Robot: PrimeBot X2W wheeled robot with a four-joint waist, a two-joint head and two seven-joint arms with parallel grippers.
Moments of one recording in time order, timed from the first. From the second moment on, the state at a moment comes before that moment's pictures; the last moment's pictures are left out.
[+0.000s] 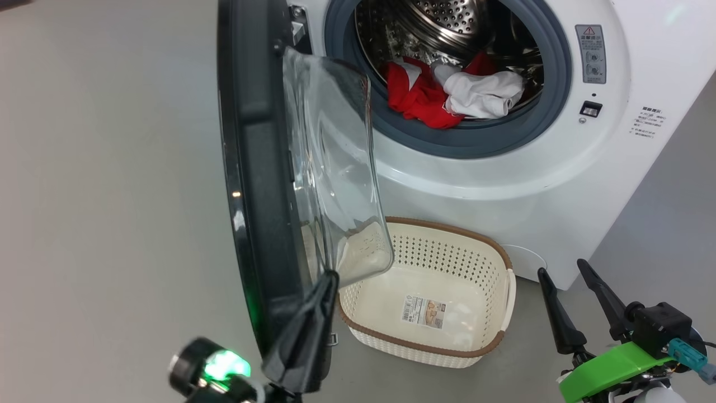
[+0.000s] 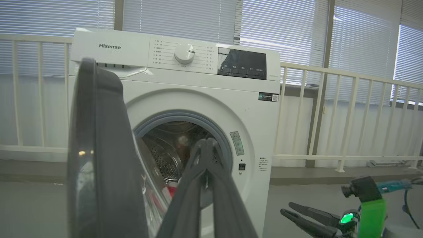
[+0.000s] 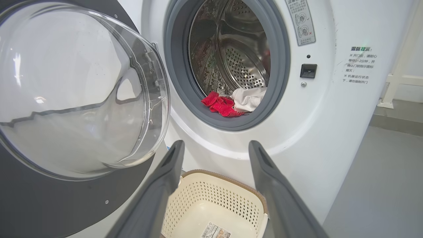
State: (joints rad) left arm 0.01 0.04 -0.44 -0.37 -0.23 -0.07 -0.25; right arm -0.08 -0.19 0.06 0.19 0.28 0.13 -0.25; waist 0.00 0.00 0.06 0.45
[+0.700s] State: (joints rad) left arm 0.04 0.05 -0.49 -0.13 -0.31 -0.01 -0.11; right arm -0.08 -0.19 0.06 0.19 0.27 0.13 -0.25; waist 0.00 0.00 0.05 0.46
